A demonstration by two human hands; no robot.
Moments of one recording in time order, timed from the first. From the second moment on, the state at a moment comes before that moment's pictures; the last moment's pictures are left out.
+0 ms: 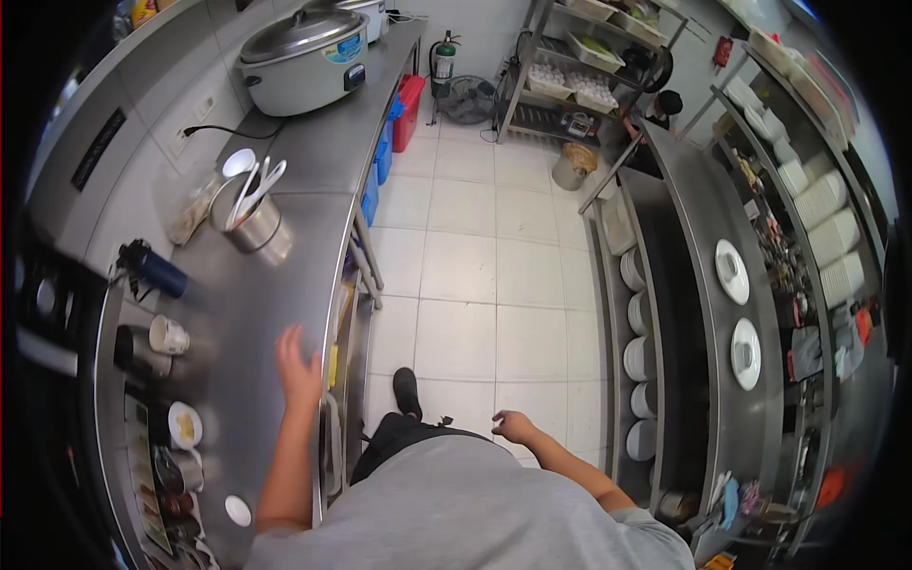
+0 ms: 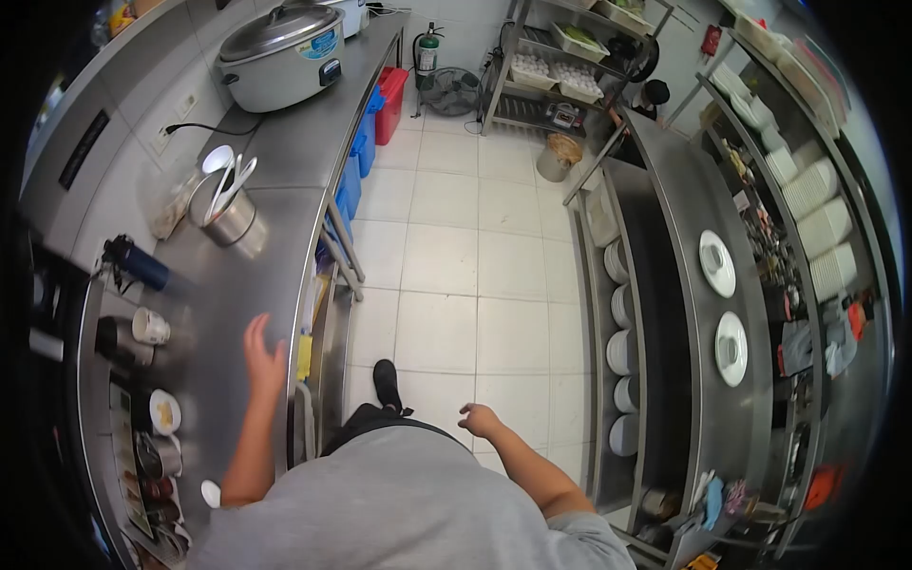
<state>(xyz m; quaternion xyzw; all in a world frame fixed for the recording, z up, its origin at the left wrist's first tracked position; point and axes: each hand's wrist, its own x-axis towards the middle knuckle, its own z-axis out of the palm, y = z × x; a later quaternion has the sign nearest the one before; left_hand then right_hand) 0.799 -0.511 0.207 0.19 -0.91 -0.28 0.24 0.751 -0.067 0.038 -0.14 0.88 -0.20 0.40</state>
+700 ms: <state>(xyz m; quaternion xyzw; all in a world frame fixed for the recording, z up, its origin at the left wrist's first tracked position) 0.075 -0.664 0.141 0.23 -0.97 -0.02 0.00 0.107 -0.209 -0.221 -0.47 0.78 0.00 0.42</state>
